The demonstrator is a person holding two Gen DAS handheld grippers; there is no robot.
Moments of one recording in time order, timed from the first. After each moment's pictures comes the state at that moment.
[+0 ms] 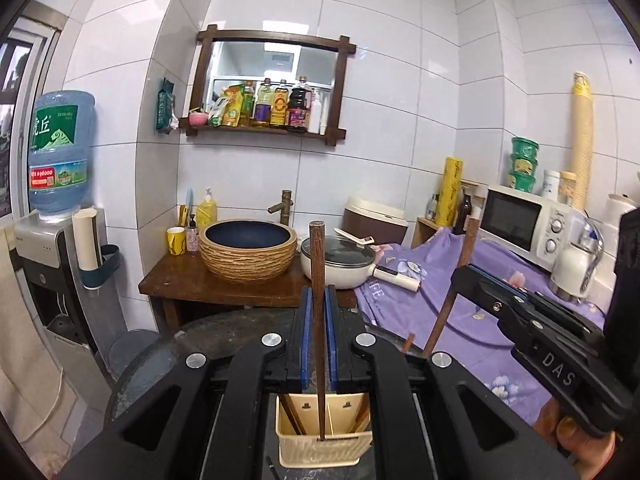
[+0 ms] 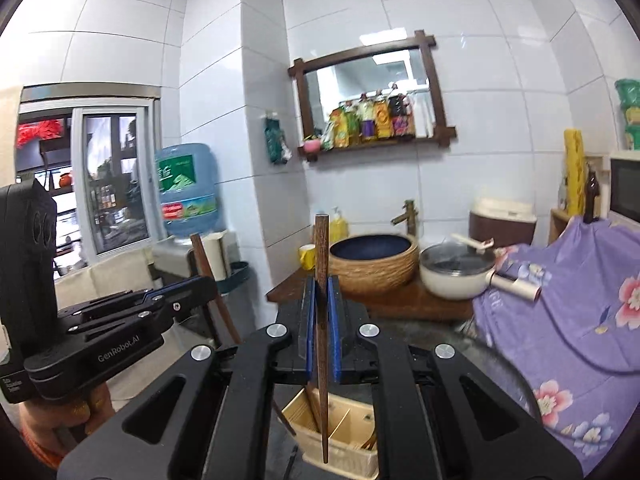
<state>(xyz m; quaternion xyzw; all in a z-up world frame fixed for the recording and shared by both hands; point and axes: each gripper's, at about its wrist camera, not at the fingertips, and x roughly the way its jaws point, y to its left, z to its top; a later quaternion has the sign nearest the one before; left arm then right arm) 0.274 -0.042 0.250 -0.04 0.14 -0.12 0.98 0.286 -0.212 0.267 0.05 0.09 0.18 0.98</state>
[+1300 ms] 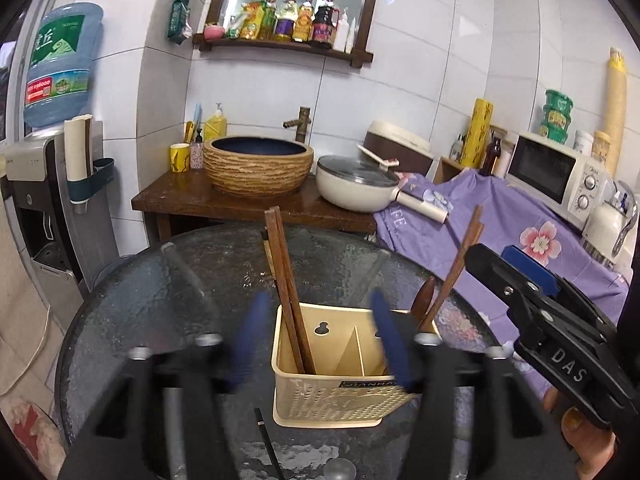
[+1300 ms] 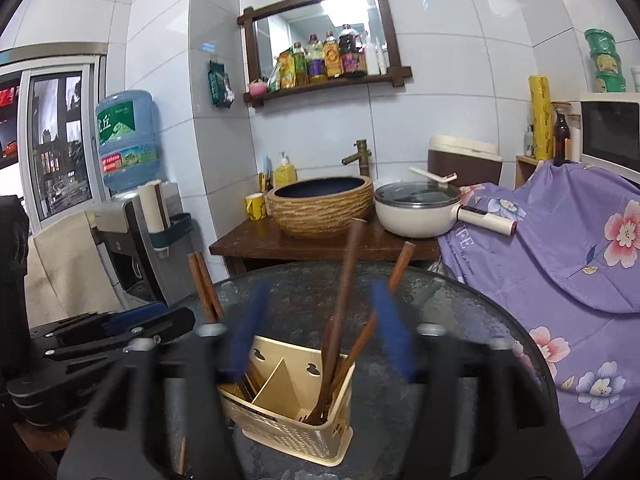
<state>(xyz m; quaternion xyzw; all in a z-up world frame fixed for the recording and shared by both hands) 0.319 -0.036 0.115 -0.07 0.24 -0.11 0.96 0.337 -0.222 0.133 0.05 0.15 0.10 0.98</state>
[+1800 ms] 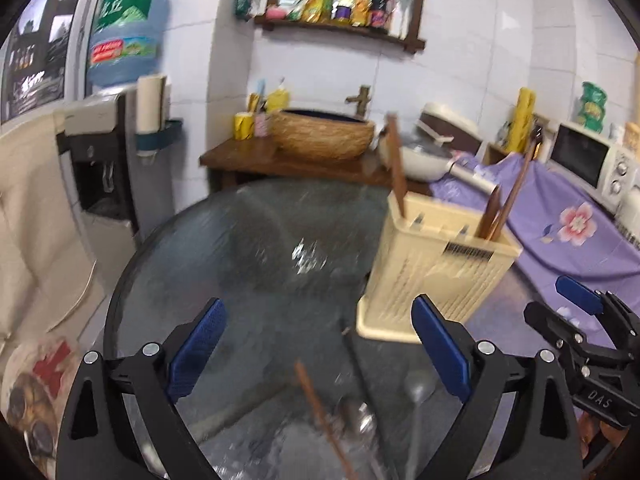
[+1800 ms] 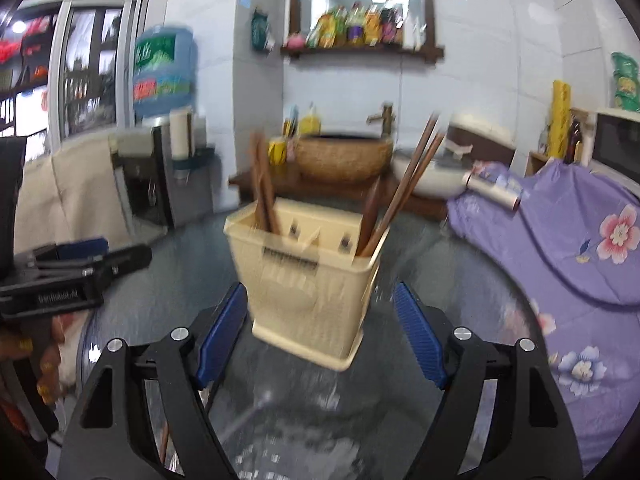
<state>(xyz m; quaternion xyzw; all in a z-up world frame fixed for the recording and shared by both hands) 0.244 0.024 0.039 -0.07 0.29 -0.02 0.95 0.258 -0.189 0.062 -0.04 0.24 0.14 0.96</state>
